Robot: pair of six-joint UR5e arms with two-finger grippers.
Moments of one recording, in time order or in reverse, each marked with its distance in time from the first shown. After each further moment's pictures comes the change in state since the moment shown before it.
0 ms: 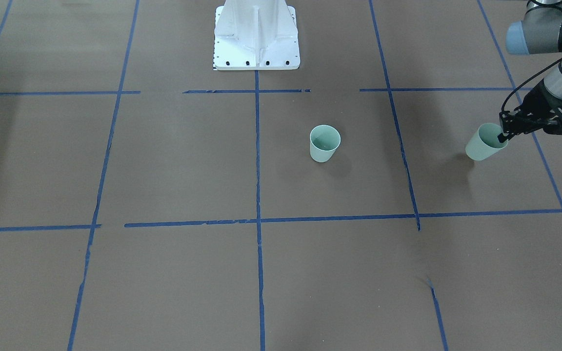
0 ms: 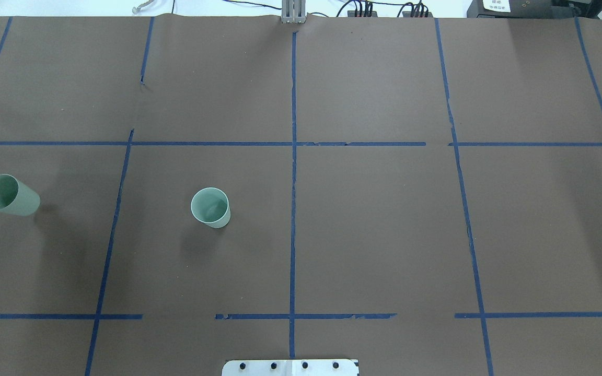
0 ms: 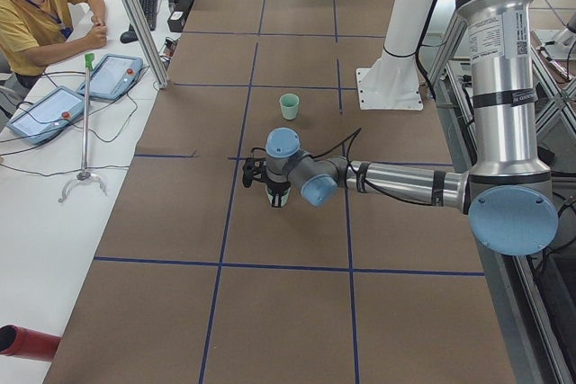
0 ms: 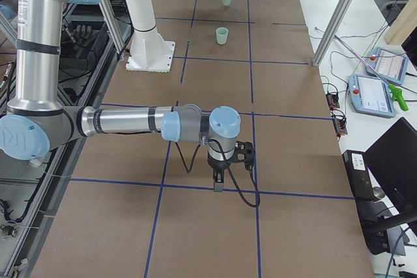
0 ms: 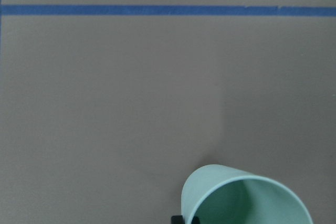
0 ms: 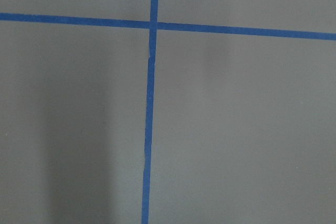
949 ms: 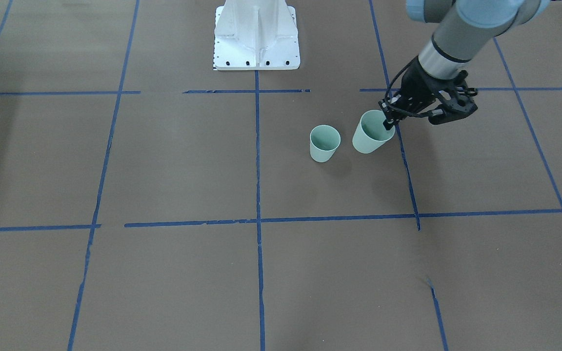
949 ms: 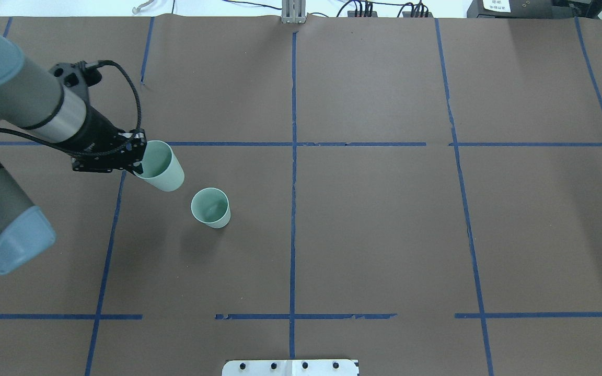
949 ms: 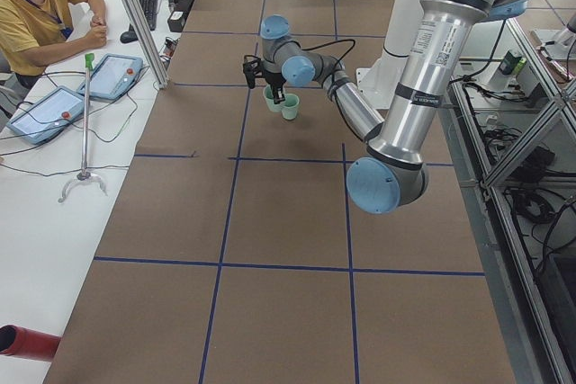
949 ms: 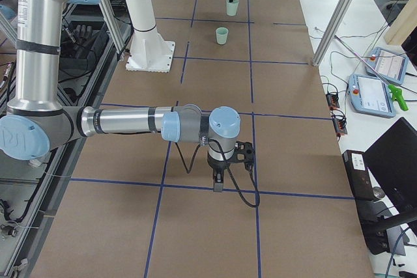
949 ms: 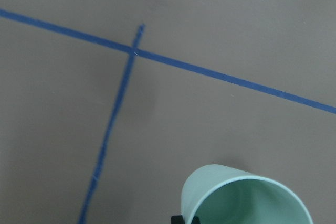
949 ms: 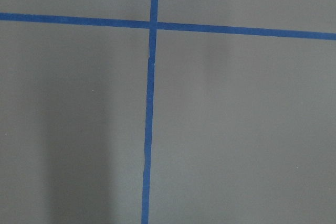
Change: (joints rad) left arm 0.271 -0.528 -0.210 0.592 0.087 -0.630; right arm 0.000 0.000 0.000 0.000 0.000 0.000
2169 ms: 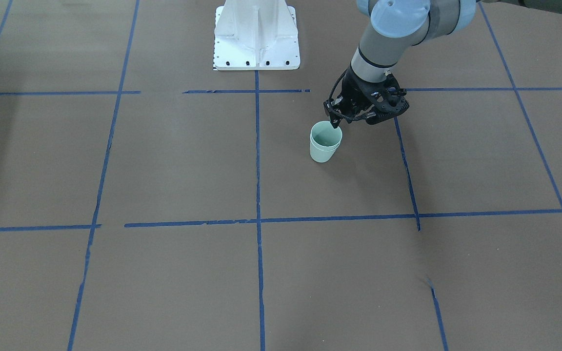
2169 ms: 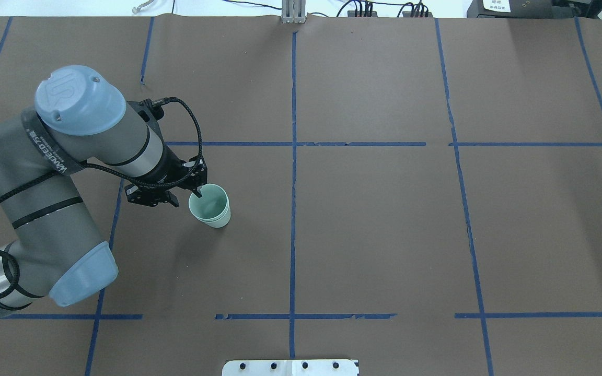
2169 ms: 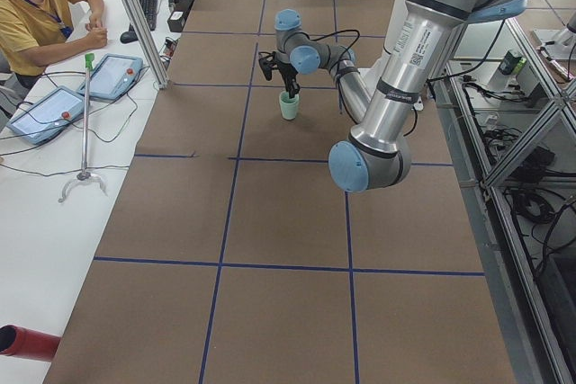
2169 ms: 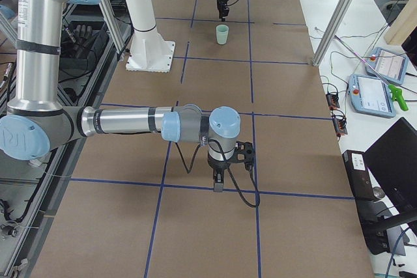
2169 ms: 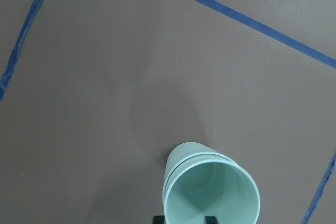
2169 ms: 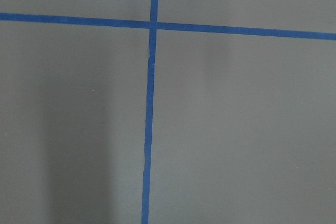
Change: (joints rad) left arm 0.128 -0.096 0.055 0.031 0.080 -0.143; right arm 0.000 0.000 0.000 0.000 0.000 0.000
